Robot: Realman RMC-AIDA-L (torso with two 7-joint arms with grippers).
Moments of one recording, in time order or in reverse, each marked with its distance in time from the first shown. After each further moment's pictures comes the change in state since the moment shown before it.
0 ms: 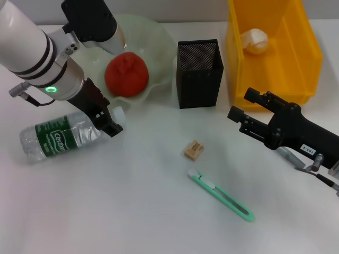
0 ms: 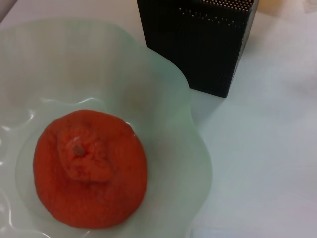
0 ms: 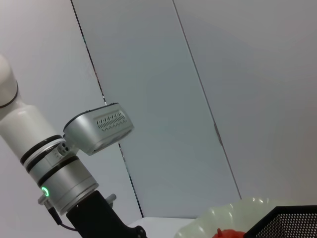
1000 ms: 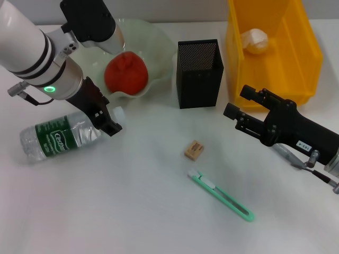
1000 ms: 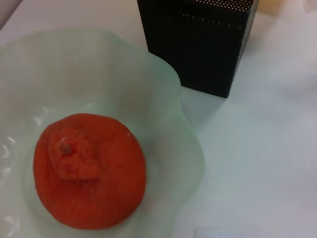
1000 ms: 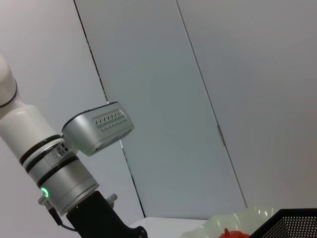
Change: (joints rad) left arm 0.008 0.002 0.004 0.014 0.000 -0.001 0.008; right arm 0.022 0.001 0.000 0.009 0.000 0.009 0.000
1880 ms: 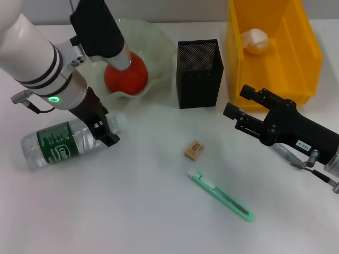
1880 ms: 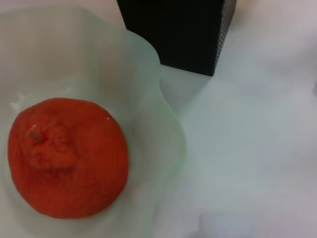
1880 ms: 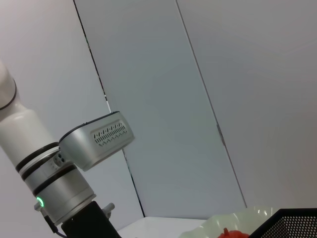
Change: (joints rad) left arm 0.005 -0.003 0.073 -0.005 0.025 0.004 -0.020; right arm 0.002 0.000 0.000 0.000 0.000 0.003 0.000
